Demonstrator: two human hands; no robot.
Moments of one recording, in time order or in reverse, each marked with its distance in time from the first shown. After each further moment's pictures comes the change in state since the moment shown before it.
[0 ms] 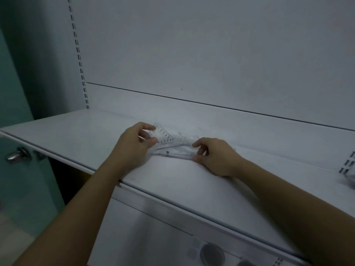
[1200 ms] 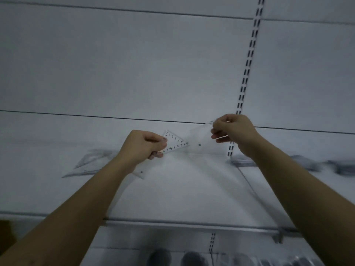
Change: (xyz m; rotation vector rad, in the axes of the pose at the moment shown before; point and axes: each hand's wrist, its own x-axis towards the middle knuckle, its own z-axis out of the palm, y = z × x) left_hand -0.020 0.154 0.132 -0.472 -0.437 -0.017; right_hand -0.134 0.108 -0.165 0.696 0.602 0.420
